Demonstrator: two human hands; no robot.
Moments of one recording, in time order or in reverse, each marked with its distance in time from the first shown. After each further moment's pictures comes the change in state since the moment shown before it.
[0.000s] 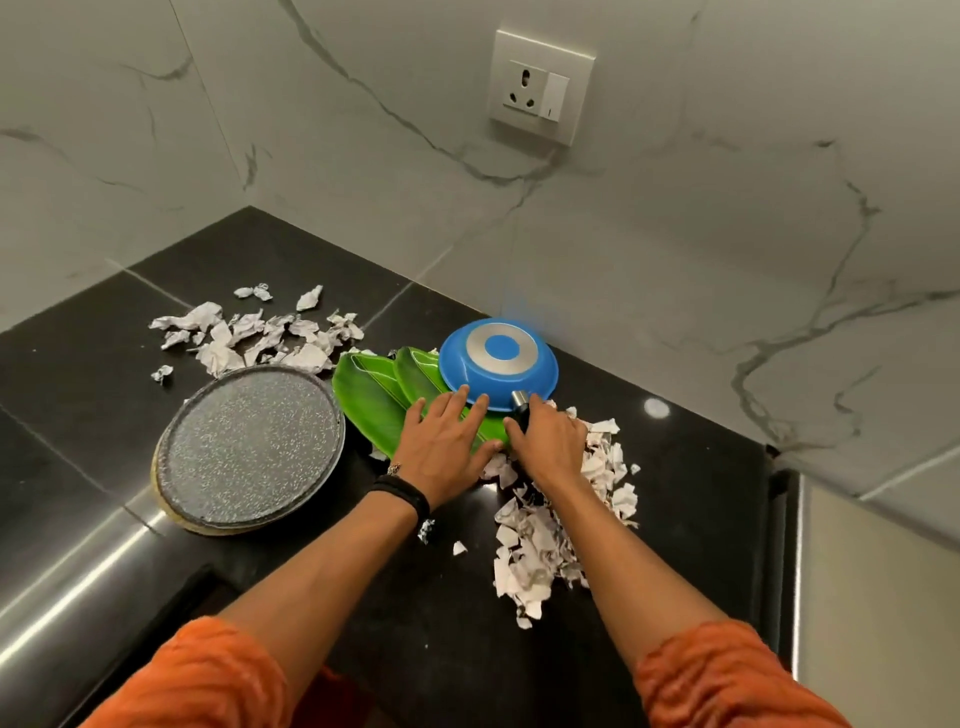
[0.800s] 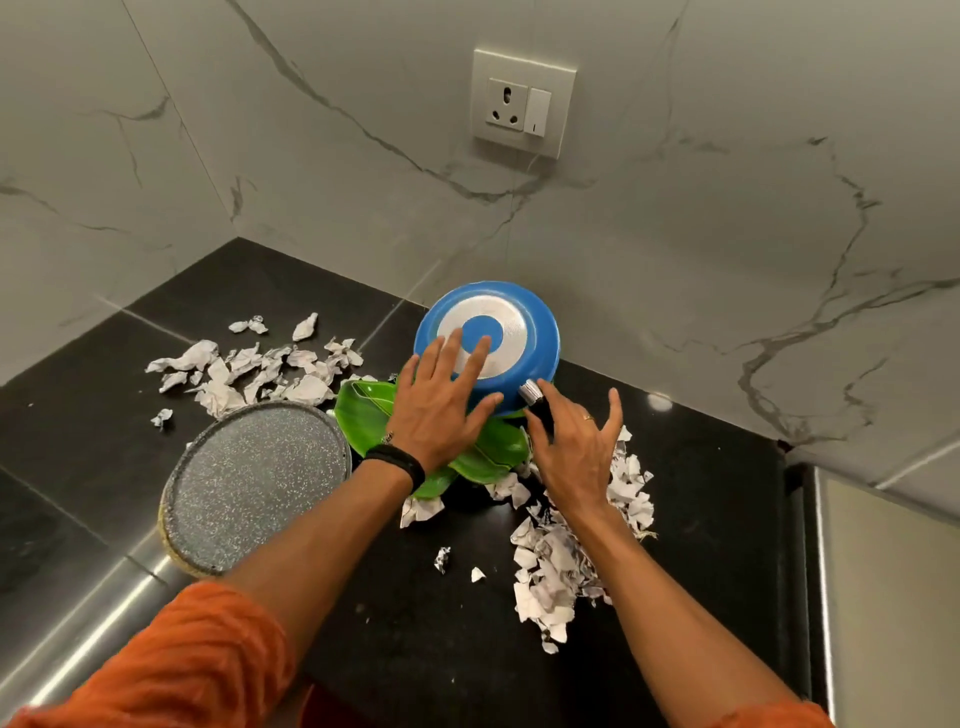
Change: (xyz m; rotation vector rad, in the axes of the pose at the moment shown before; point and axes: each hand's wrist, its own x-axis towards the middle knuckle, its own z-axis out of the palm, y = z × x) left_hand 0.054 -0.032 -0.037 -0.081 0.249 0.077; right_hand -0.015 0.002 -0.018 0.106 0.524 -0.213
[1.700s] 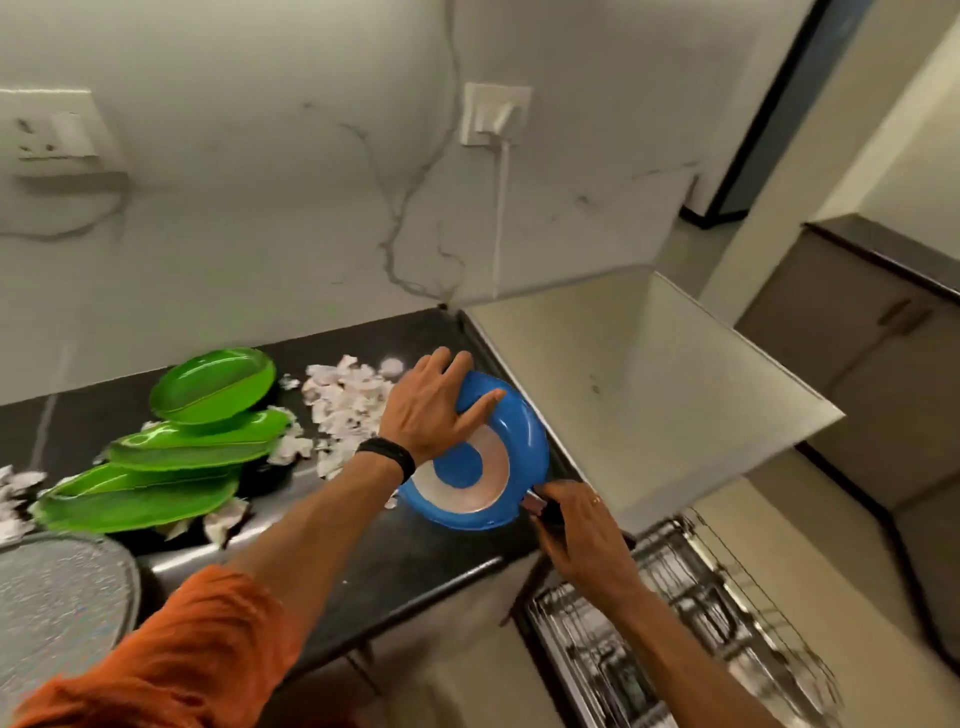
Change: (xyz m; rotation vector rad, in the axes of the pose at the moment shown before) left_hand -0.128 0.214 -0.052 -0.536 -0.046 0.861; right_hand -0.362 -0.046 -0.223 -0.158 0.115 0.380
